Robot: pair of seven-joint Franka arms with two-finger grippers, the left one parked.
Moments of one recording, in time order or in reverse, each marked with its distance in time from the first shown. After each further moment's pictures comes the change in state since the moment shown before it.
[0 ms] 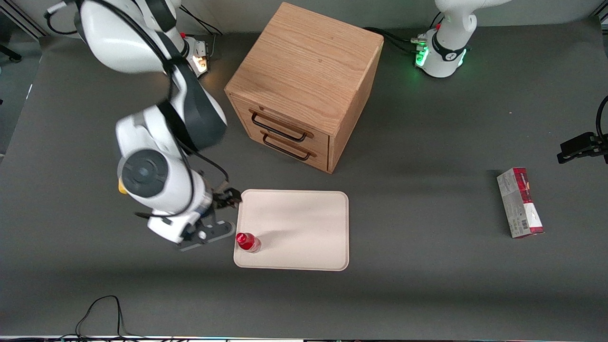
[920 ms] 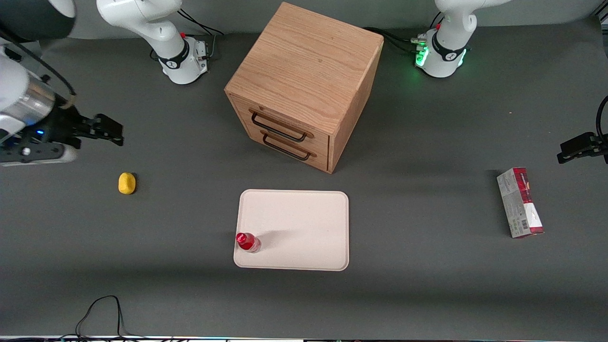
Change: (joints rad) arm -0.209 -0.633 -0.066 -0.610 0.002 0.017 -0.010
